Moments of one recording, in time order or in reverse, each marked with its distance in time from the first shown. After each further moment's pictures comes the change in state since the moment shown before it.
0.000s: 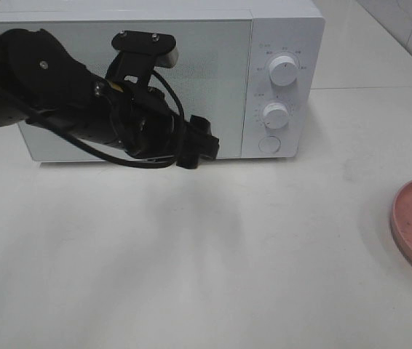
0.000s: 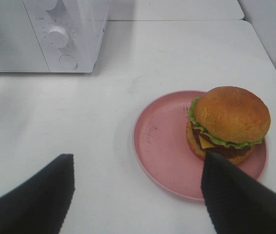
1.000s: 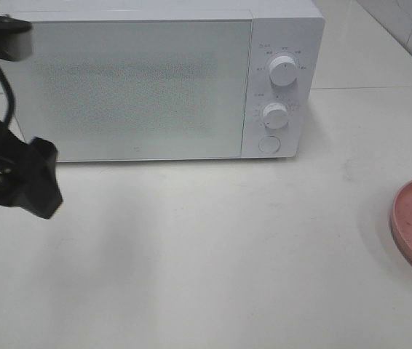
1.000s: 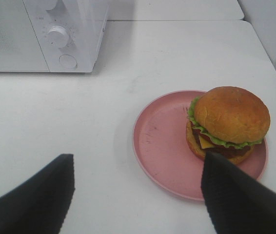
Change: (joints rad) left arm 0.116 -0.434 0.005 0.622 0.926 -0.565; right arm 0.000 0.000 0.000 0.000 0.000 -0.002
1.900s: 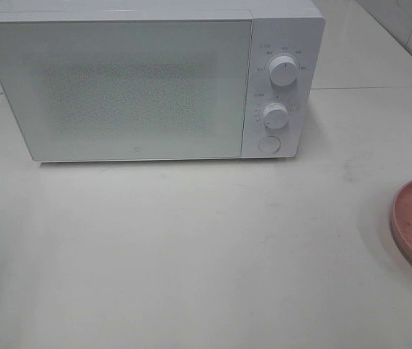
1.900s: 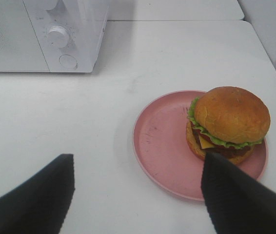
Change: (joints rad) left arm 0.641 -0.677 0.380 -0.093 0.152 0.186; right arm 0.000 0.000 0.000 0.000 0.000 0.000
